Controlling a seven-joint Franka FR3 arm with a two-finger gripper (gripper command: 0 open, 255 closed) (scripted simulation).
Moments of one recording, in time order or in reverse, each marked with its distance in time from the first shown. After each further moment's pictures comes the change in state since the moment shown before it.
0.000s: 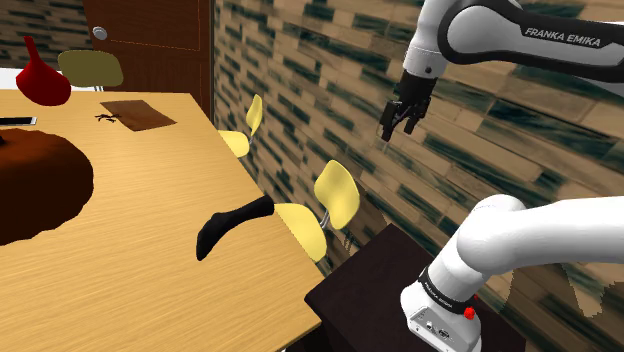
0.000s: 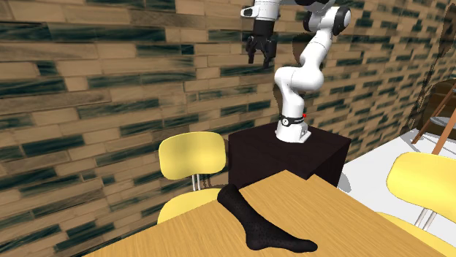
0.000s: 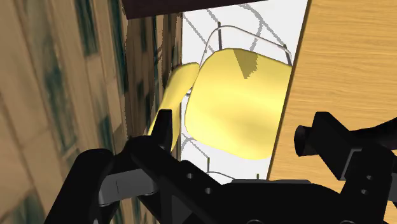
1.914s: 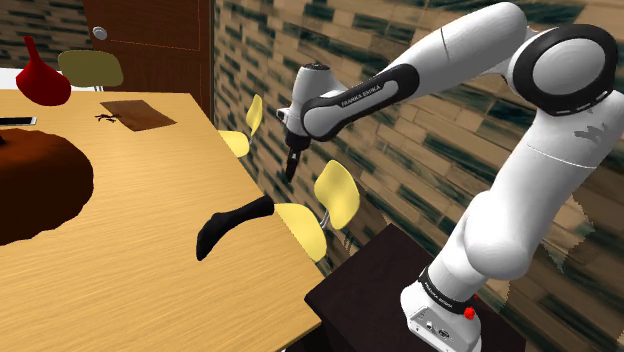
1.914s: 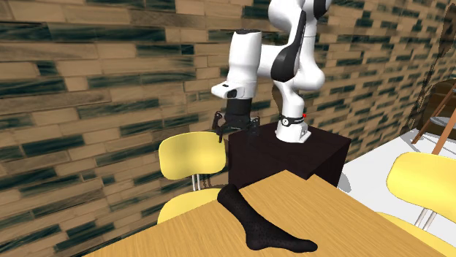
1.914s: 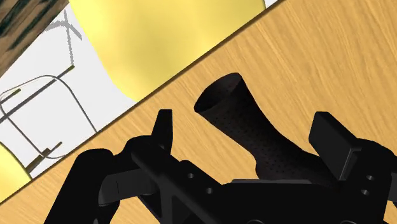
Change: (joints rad) arm 0.216 0.875 -0.031 0.162 -0.003 0.788 -0.613
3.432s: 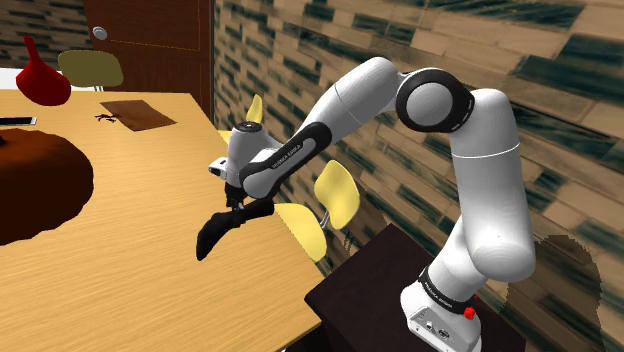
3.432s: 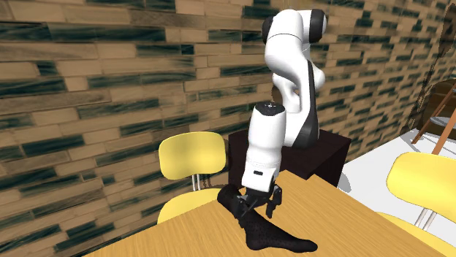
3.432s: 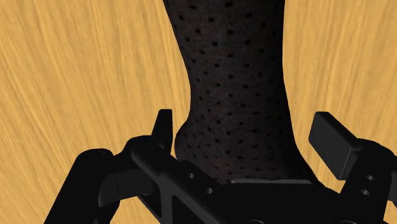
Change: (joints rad) arm 0.097 0.577 0.115 0.359 -0.074 0.236 -0.299
